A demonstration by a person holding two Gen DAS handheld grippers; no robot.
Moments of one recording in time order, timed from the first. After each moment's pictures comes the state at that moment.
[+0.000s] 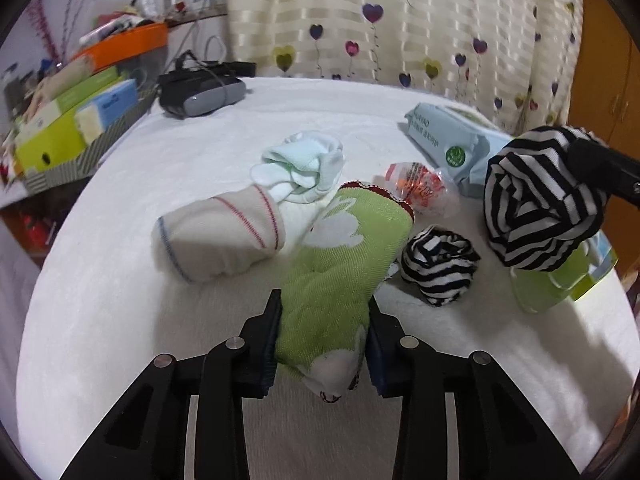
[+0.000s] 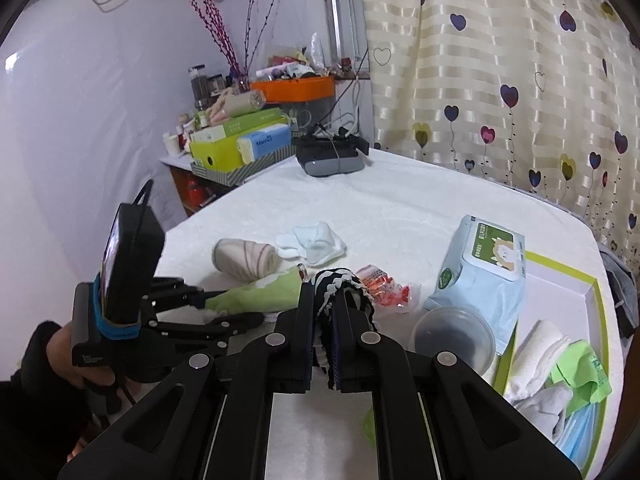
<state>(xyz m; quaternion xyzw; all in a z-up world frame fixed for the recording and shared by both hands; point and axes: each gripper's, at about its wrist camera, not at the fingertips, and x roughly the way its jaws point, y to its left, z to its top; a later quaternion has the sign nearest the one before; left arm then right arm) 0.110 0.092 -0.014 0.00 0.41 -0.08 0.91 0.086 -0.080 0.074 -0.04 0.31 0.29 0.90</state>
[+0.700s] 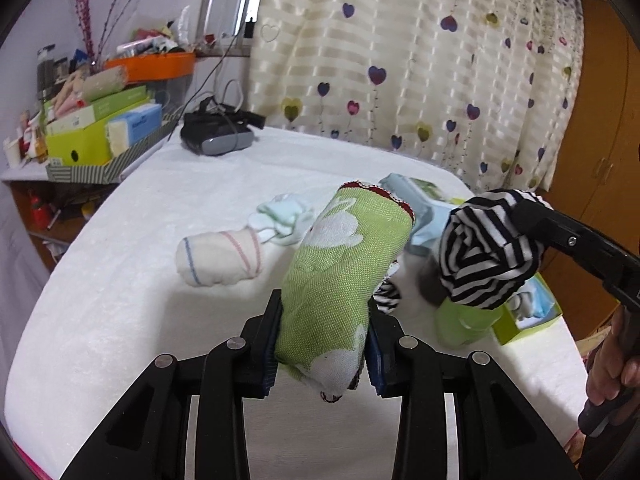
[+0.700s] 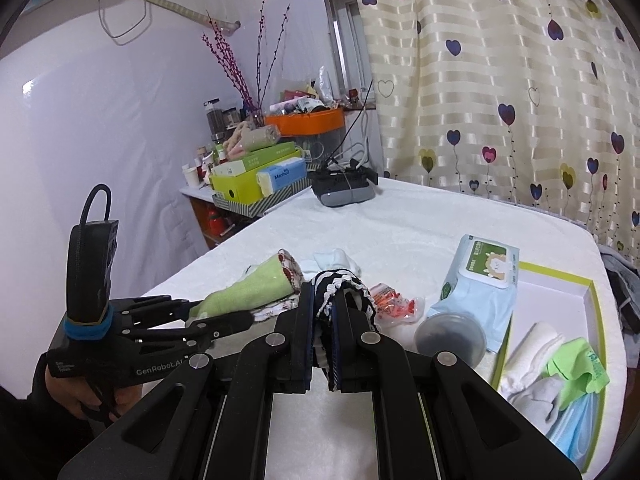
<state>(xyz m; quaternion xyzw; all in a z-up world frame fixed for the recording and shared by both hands) 0.056 0.079 0.046 -0.07 0.34 -0.08 0.94 0.056 -0.103 0.100 0.00 0.26 0.31 0.91</state>
